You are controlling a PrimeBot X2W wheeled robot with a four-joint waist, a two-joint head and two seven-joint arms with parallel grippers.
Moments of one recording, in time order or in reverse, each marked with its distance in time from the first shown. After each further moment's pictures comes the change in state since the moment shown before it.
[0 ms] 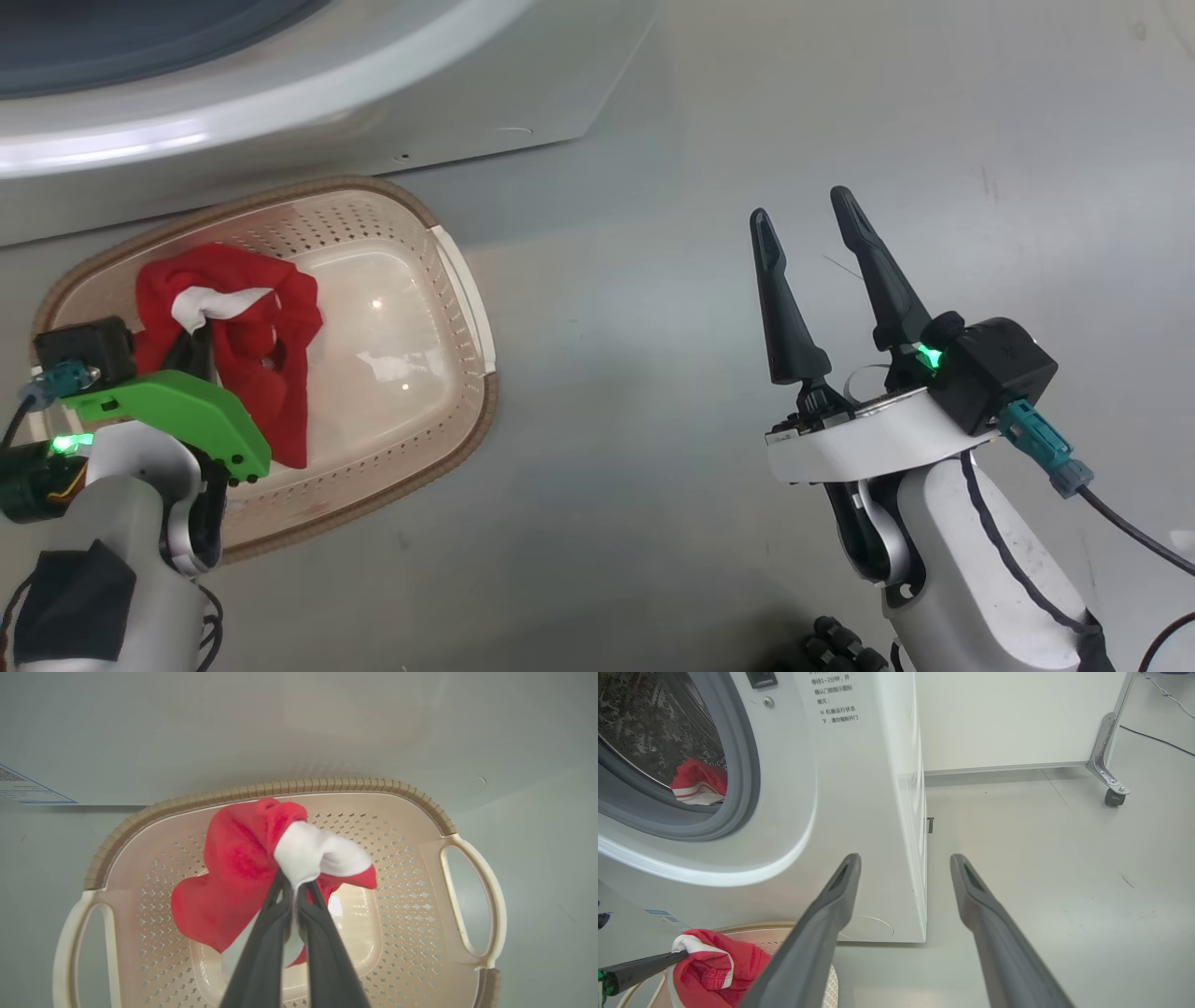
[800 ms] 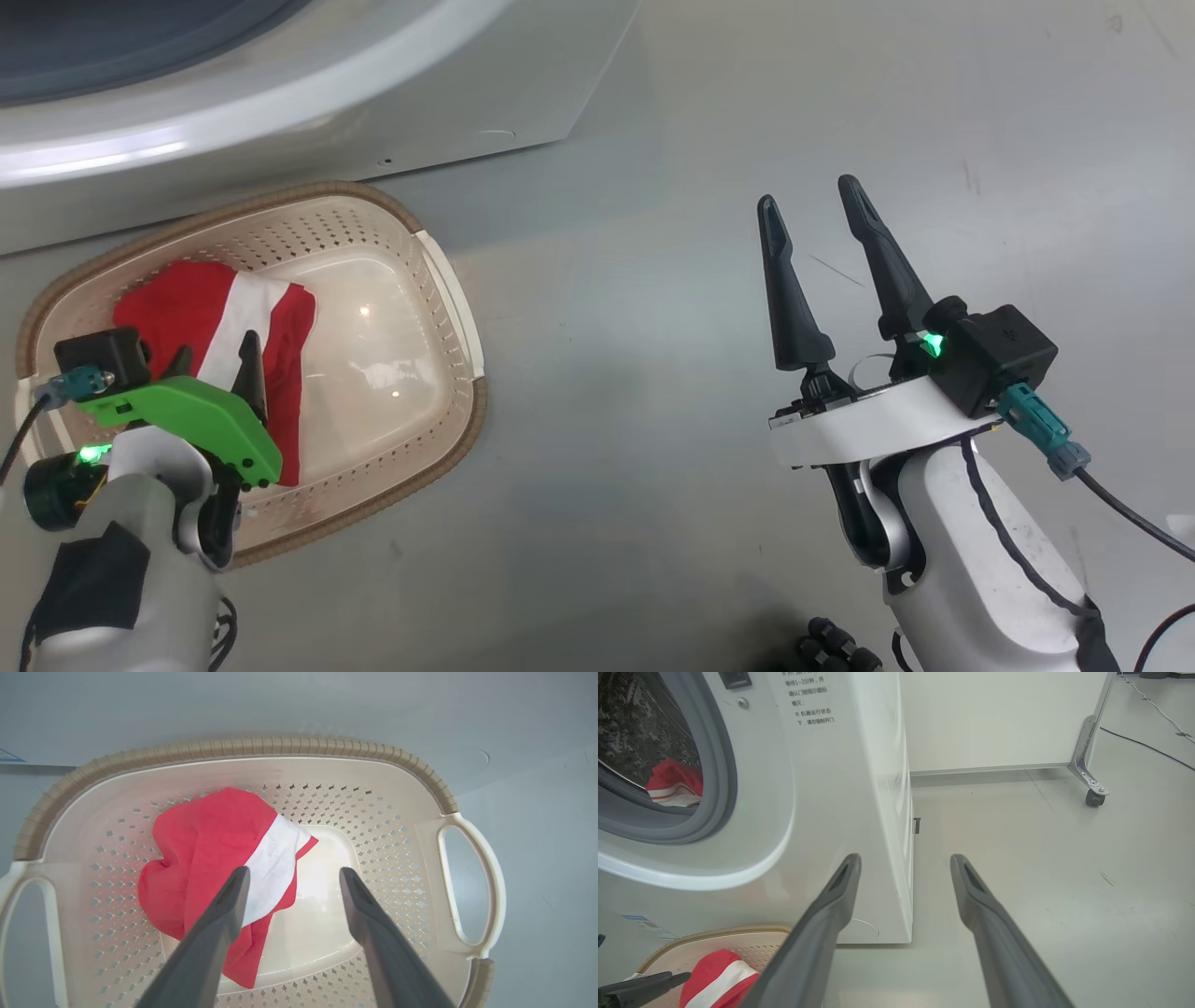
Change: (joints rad) left arm -0.102 -0.030 0.009 0.250 -0.040 -0.063 -0.042; right arm -0.032 0.000 -0.006 0.032 0.007 -0.017 0.000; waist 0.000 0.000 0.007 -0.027
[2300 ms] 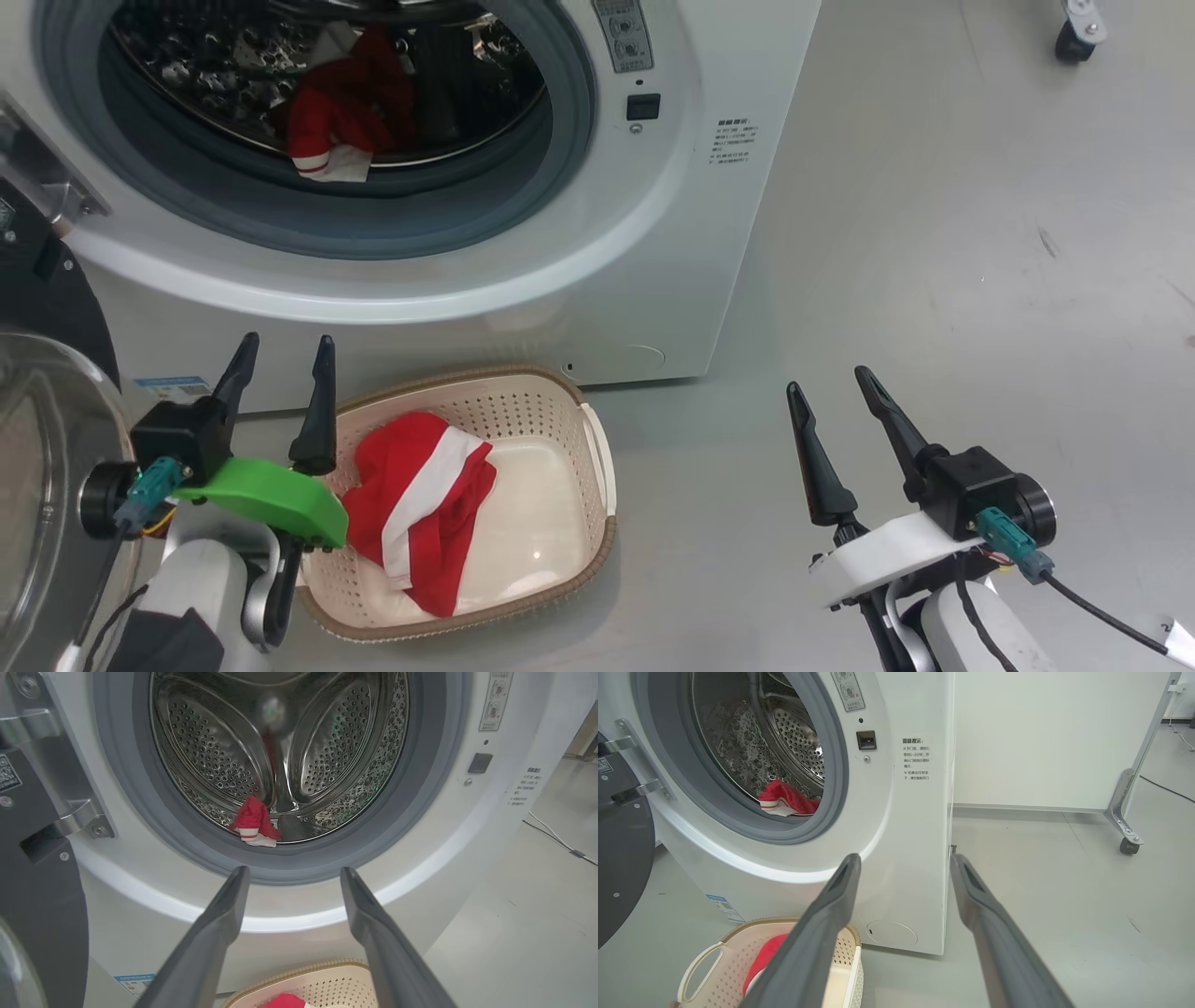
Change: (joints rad) left arm 0.207 -0.023 -0.078 -0.311 0.150 -0.031 -0.273; right arm 0.220 0.000 -0.085 0.158 -0.106 0.072 0.000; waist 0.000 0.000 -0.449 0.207
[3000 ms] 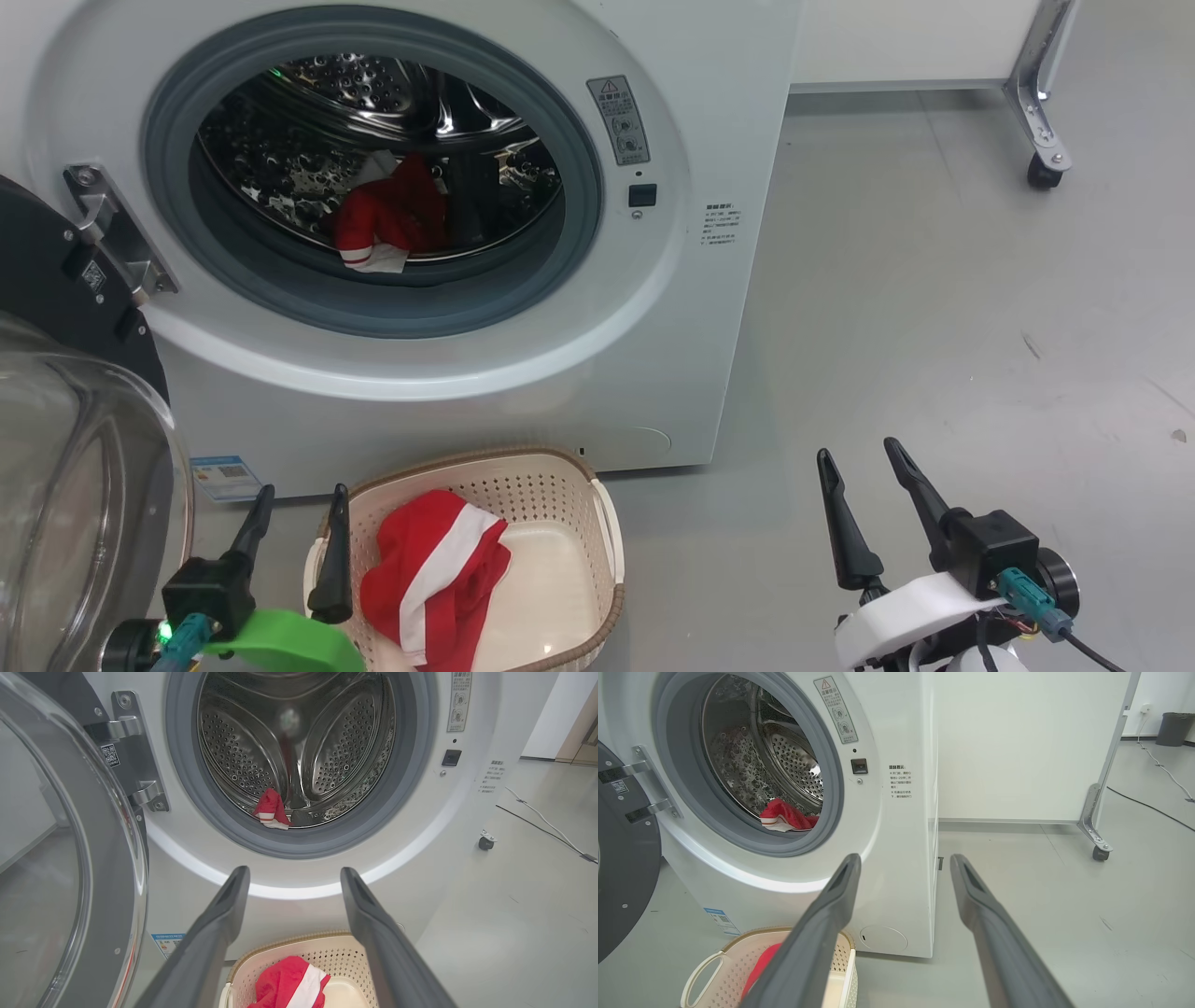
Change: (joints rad) left arm 0.304 -0.007 0.003 -0.162 0.012 0.090 0.000; right arm 0.123 0.002 -0.055 0.002 0.000 0.003 0.000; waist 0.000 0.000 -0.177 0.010
